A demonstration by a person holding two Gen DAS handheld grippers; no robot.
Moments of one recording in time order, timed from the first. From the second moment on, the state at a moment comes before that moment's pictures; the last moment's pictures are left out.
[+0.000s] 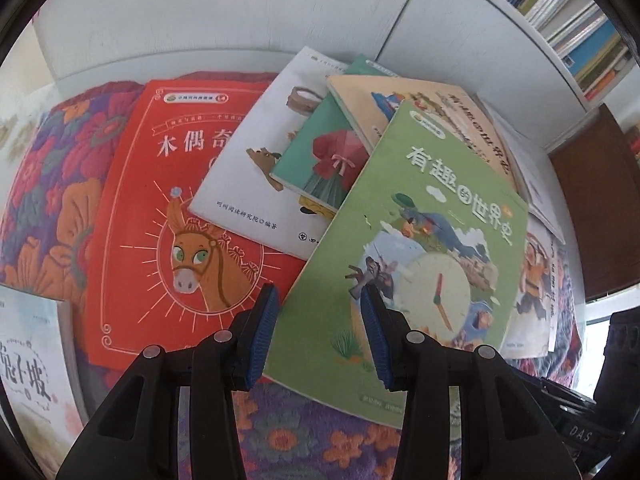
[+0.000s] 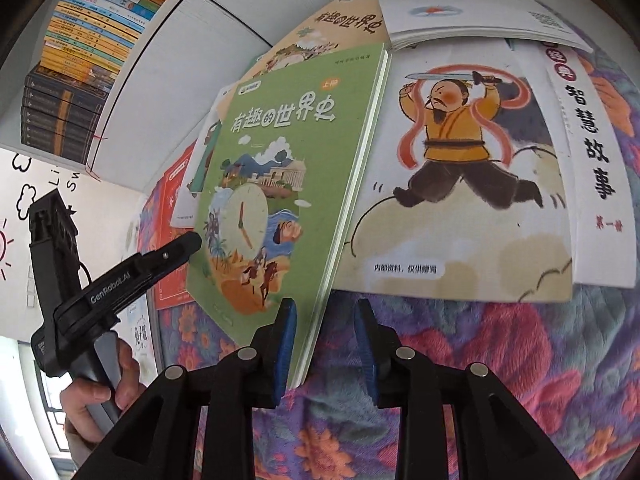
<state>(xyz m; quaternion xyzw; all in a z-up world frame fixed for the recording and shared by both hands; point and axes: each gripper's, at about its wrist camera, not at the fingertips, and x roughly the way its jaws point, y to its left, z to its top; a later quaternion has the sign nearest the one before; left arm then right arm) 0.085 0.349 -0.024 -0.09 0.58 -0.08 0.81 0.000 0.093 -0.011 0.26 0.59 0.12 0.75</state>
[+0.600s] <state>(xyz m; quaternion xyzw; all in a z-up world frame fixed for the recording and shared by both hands) 0.048 0.327 -0.029 -0.08 0.60 -0.08 0.79 0.003 0.100 -0.024 0.25 0.61 0.16 0.73</state>
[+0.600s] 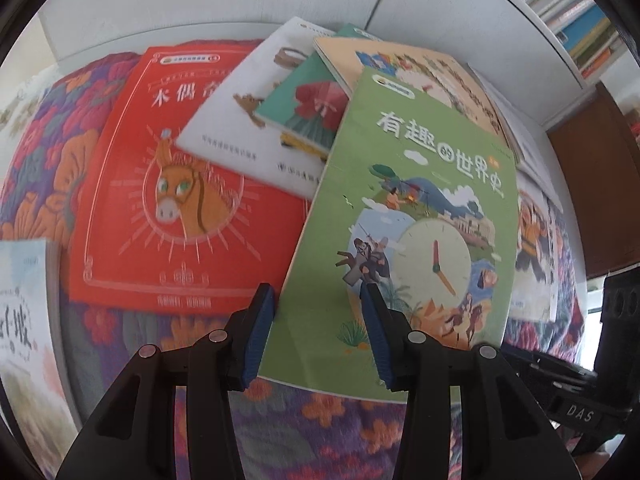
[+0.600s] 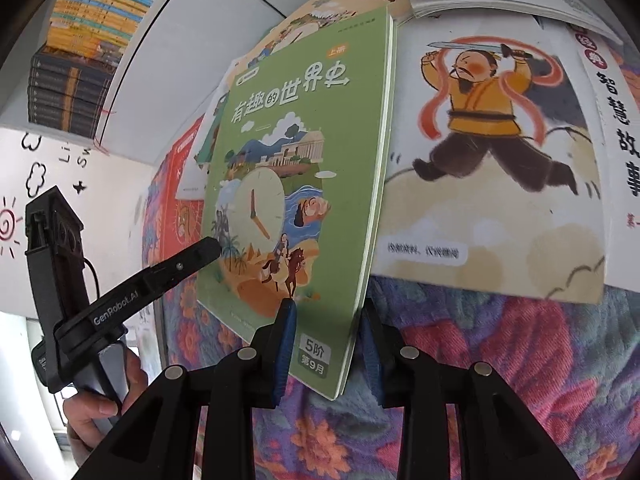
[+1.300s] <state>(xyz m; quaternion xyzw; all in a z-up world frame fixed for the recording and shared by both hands) -0.070 0.261 -0.036 -0.05 0.67 -0.19 0.72 -0.066 0.034 -0.015 0.15 0.67 0.15 0.71</state>
